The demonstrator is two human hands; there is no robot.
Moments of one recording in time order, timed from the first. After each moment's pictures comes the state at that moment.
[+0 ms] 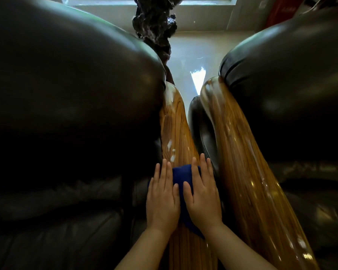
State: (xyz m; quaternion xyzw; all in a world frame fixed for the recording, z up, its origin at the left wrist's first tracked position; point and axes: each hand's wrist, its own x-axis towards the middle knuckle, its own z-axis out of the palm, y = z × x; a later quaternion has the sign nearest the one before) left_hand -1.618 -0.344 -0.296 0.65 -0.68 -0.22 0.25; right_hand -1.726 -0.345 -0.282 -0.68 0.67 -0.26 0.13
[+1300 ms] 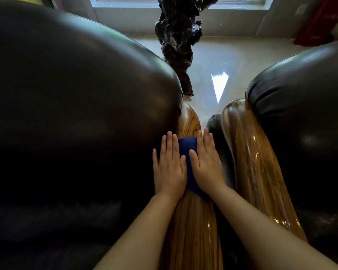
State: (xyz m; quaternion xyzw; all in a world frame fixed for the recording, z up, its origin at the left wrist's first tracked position) left_hand -1.627 -0.526 -0.278 0.69 -0.68 -0.10 0.23; right_hand -1.734 -0.550 -0.274 -0.73 0.62 -0.24 0.18
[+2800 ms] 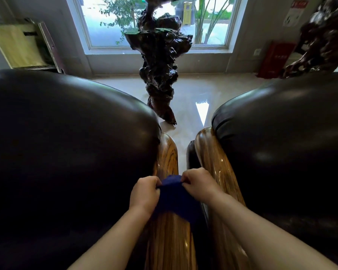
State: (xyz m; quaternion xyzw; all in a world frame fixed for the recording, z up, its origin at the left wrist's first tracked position) left_hand -1.613 -0.481 -0.172 0.69 -0.64 -0.27 0.22; right_hand -1.783 -0.508 -0.160 -0.75 0.59 -0.11 0.27
